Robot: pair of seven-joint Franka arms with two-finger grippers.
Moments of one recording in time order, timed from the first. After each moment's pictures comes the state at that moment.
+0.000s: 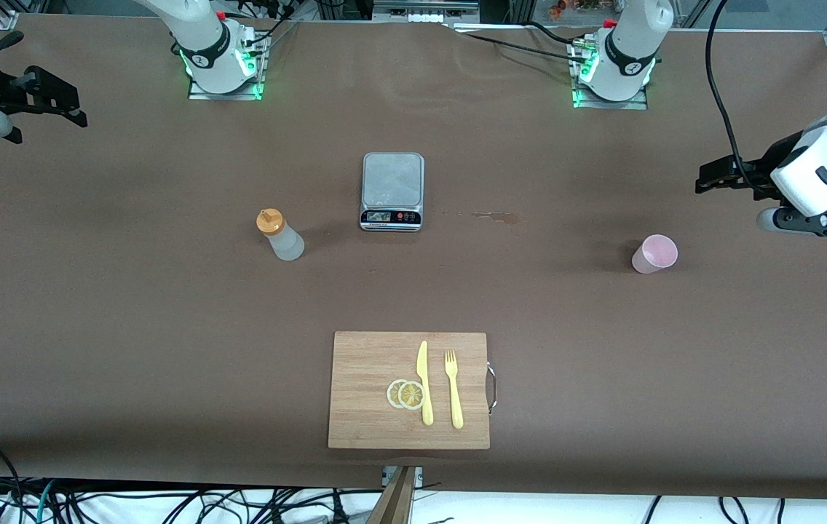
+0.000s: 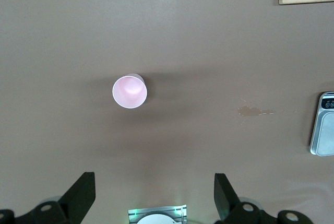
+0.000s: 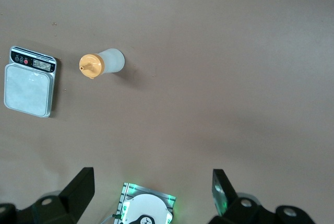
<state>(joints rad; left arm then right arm) -0.11 0.14 0.08 -1.51 -0.08 1.42 0.03 0.33 -0.02 -0.29 -1.51 0.03 1.35 -0.22</state>
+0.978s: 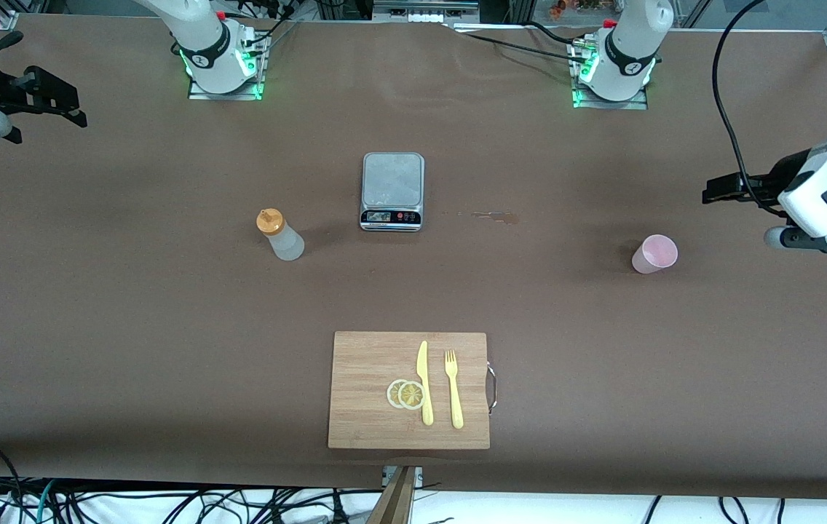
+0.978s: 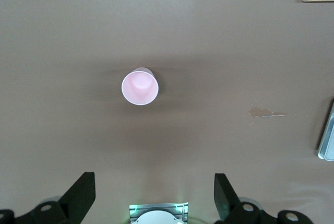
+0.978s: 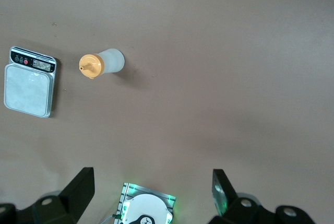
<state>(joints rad) -0.06 0.20 0.09 -1.51 -0.08 1.42 0.03 0.33 -0.02 -0.29 -1.51 0.03 1.35 -0.22</state>
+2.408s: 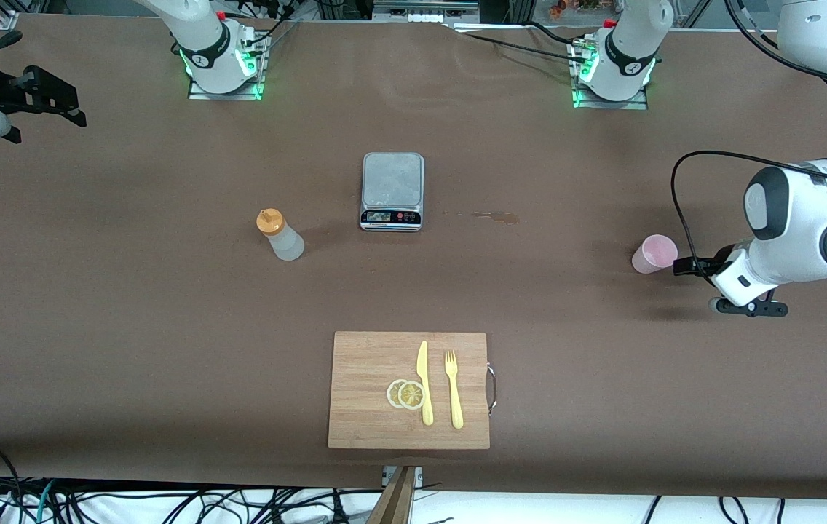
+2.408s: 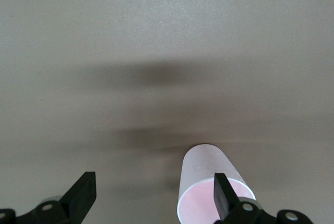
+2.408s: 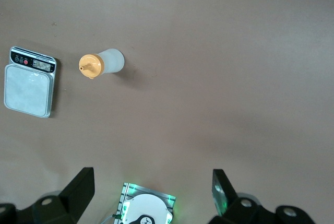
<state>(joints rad) 0.02 0.42 0.10 -1.90 -0.02 2.13 0.17 0.33 -0.02 -0.29 -1.51 0.03 1.35 -0.22</state>
